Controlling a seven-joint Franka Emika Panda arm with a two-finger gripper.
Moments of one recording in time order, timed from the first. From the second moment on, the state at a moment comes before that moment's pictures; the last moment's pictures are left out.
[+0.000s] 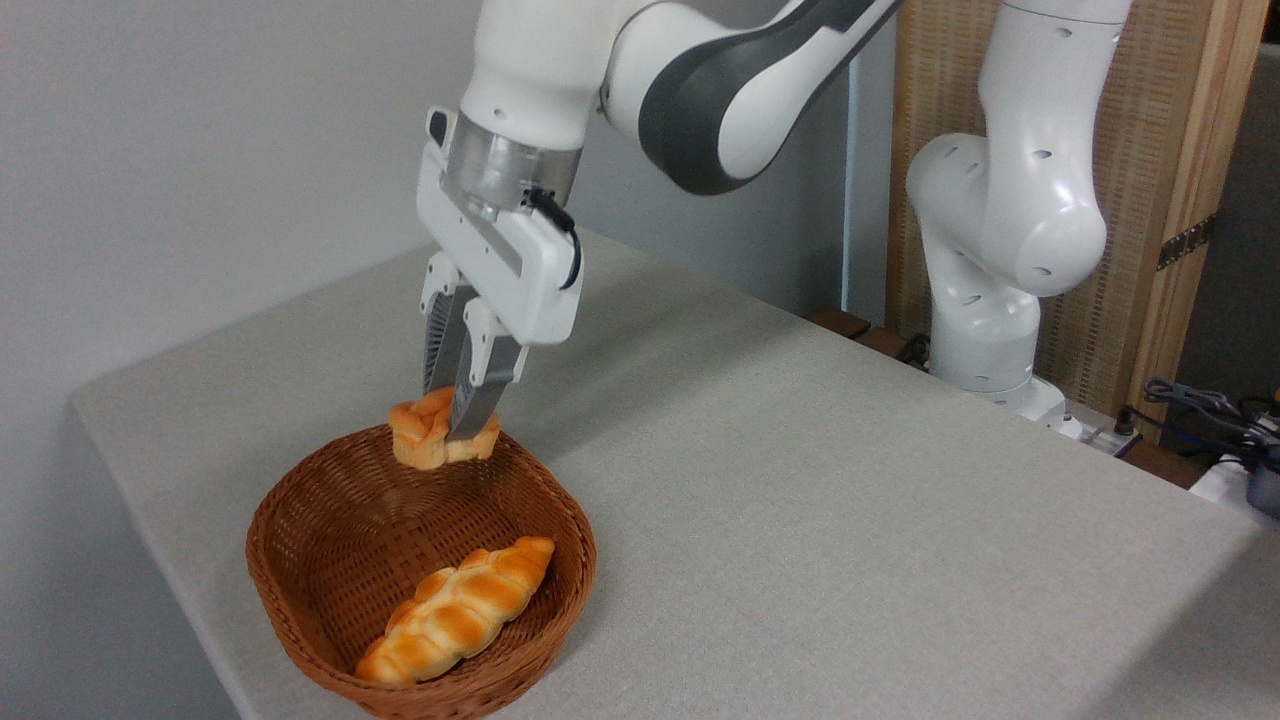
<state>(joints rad) -0.43 -0.21 0.27 -2.21 -0.16 2.41 0.82</state>
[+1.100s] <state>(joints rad) -0.47 -0.09 0.27 -2.19 -0.16 2.53 0.83</state>
